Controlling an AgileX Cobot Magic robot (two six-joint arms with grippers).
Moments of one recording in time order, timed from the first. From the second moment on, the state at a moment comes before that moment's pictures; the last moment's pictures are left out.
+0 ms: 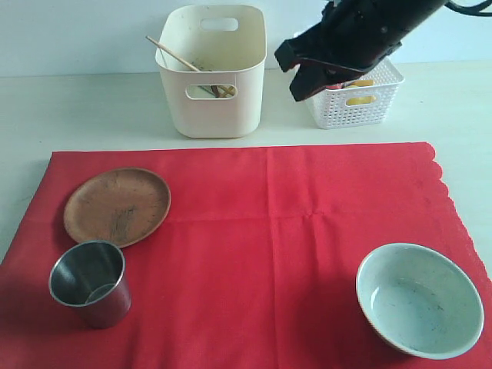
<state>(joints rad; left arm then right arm) 0.08 0.01 0.00 0.06 0.10 -0.05 0.36 1.70 -1.35 0.47 0.88 -0.41</state>
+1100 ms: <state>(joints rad) 0.08 0.01 0.00 0.06 0.10 -0.05 0.36 1.51 -0.83 -0.05 0.91 0.05</state>
